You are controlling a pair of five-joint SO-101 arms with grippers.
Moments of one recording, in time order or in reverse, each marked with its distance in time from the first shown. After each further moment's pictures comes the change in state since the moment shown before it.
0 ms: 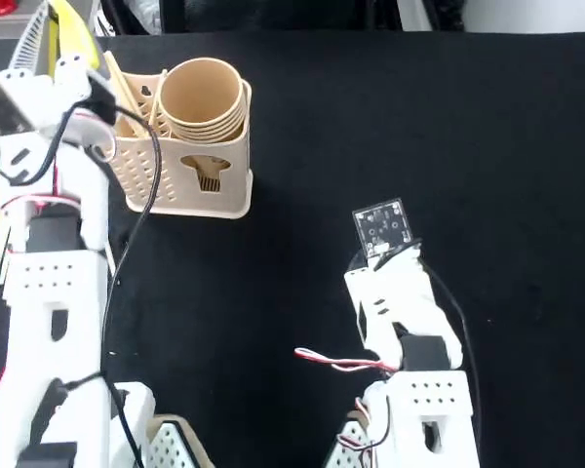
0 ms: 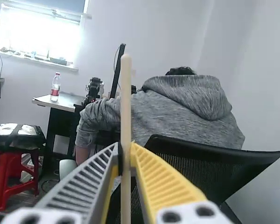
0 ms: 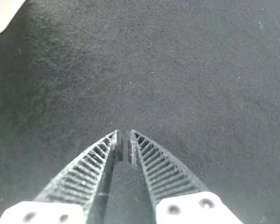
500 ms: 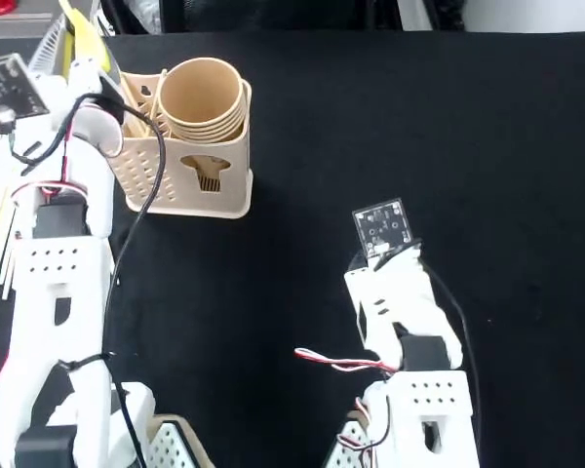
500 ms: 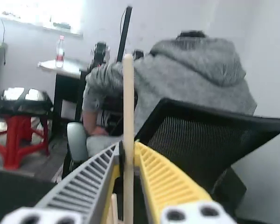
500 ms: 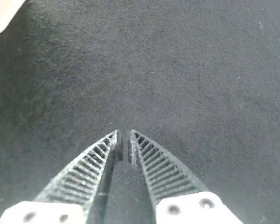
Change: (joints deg) left arm 0.0 3.4 0.0 8.0 0.0; right arm 0.0 0.0 0.0 0.0 0.0
